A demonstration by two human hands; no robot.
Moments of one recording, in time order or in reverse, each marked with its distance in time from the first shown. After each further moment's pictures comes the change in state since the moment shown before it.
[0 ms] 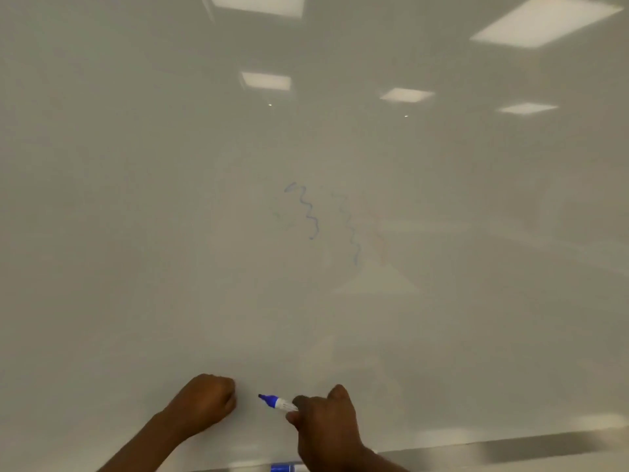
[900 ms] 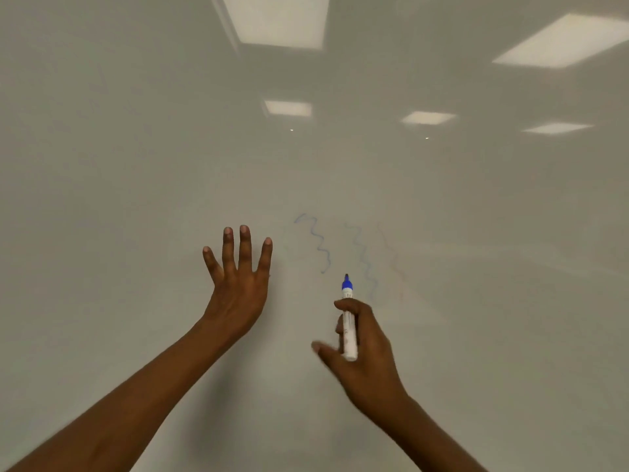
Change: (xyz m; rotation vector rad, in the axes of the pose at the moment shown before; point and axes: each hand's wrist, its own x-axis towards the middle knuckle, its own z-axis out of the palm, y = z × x) left_hand 0.149 0.020 -0.165 0.336 0.813 -0.157; right_hand 0.080 0.070 -0.078 1.074 0.492 0.105
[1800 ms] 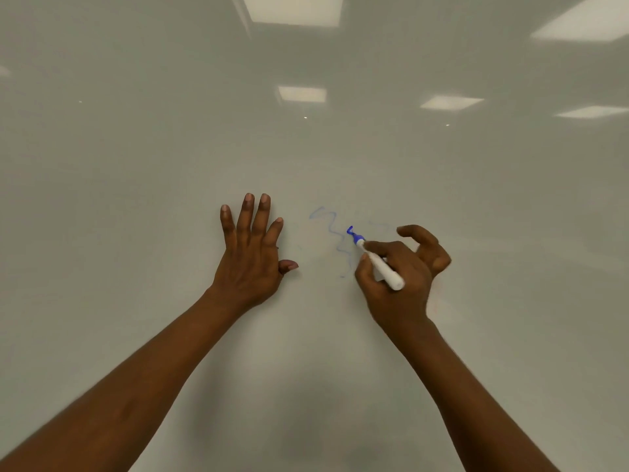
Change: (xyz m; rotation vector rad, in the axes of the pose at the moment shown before) left_hand 0.048 -0.022 0.035 -0.016 0.140 0.155; right_hand 0.122 0.041 0.009 -0.402 0.580 -0.440
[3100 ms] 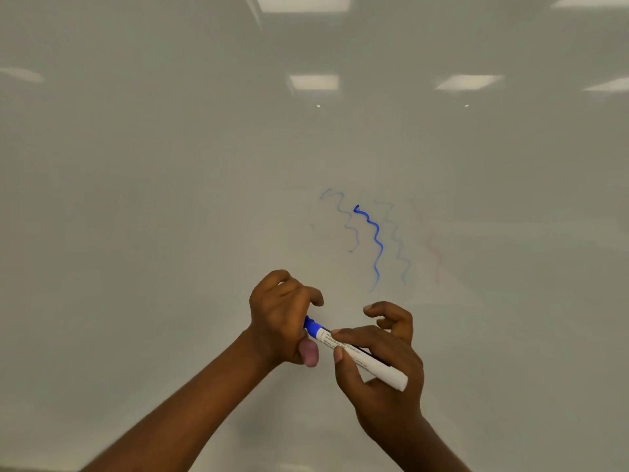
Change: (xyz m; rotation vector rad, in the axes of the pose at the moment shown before) left_hand -0.056 0.085 -0.079 -0.582 0.444 0.105; right_hand -0.092 -0.093 -0.082 0.383 -0.229 0.187
